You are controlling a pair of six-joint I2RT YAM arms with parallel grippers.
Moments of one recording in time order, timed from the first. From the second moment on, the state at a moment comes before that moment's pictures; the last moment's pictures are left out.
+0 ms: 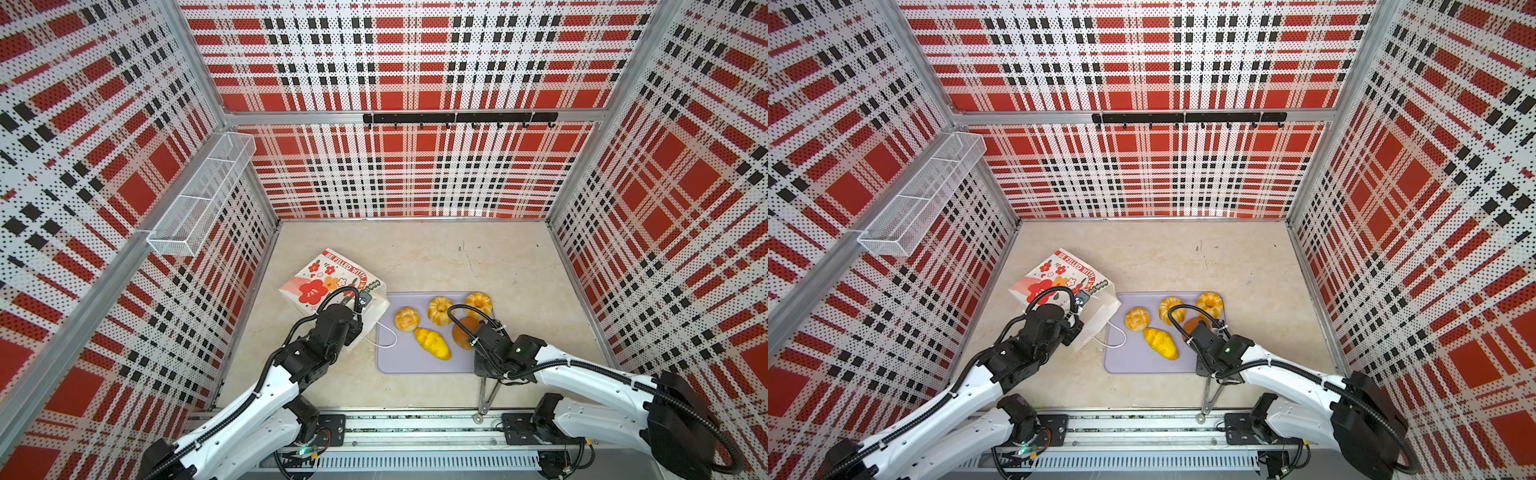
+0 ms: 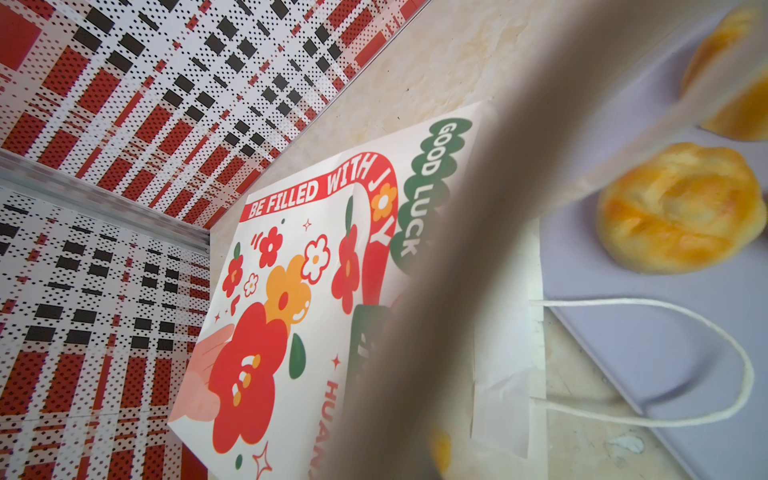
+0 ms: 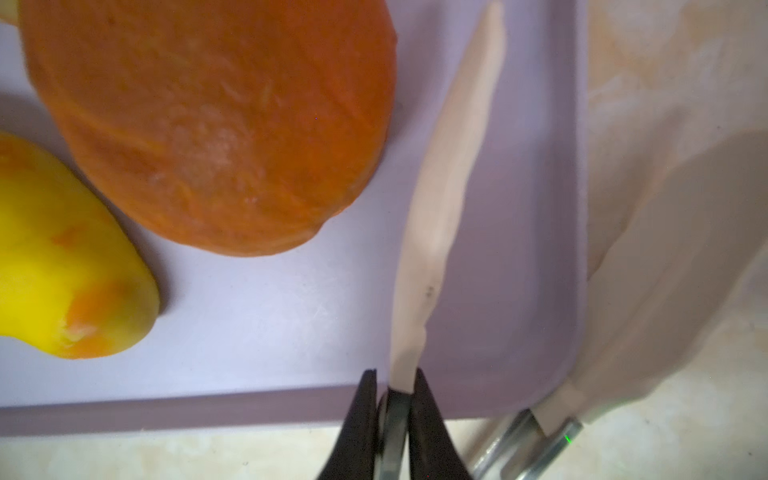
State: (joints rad) left arm -0.63 0.80 0.53 -0.32 -0.45 0.35; right arm 0.85 1.11 0.54 -0.76 0.20 0.94
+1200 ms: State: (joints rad) left arm -0.61 0.82 0.53 -0.31 -0.42 0.35; right arm -0.01 1.95 1.39 -0.64 0.11 0.02
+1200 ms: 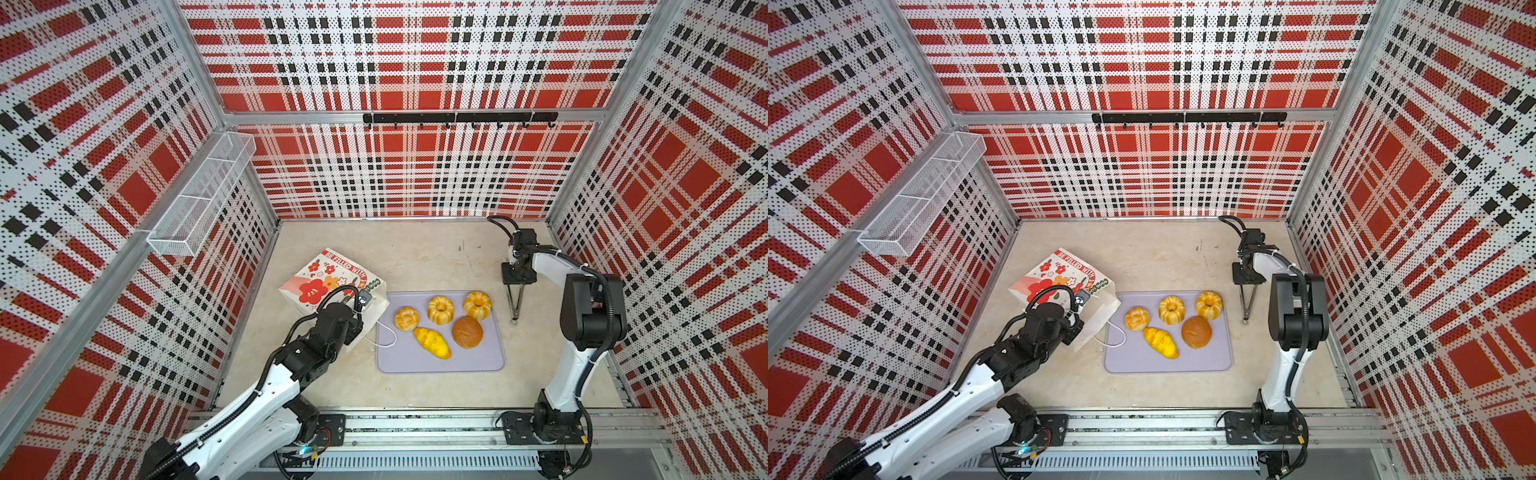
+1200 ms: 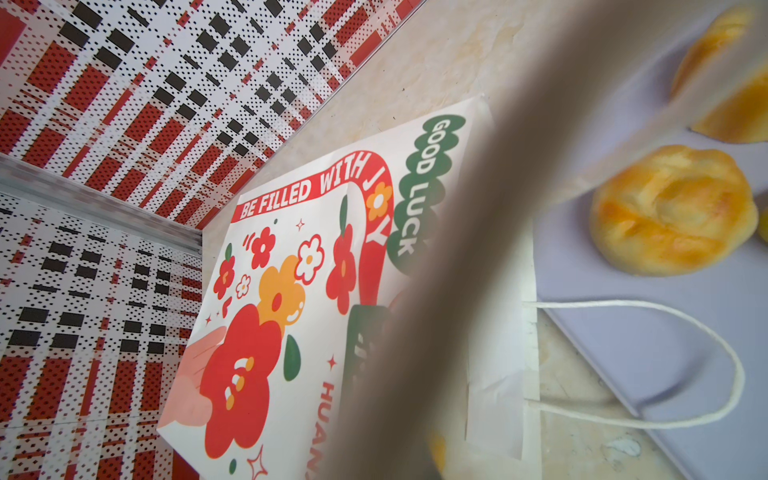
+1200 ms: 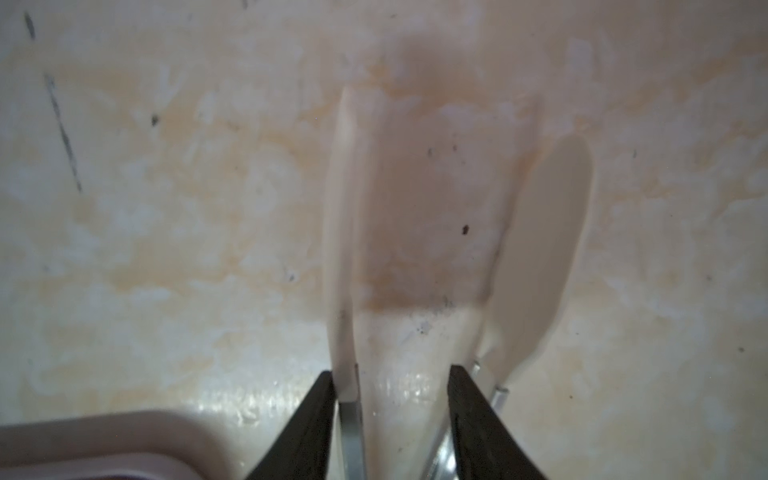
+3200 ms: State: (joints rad) left arm -0.62 0.79 0.52 -0.31 -0.41 0.35; right arm -0.06 1.51 1.07 -0.71 -0.22 0.16
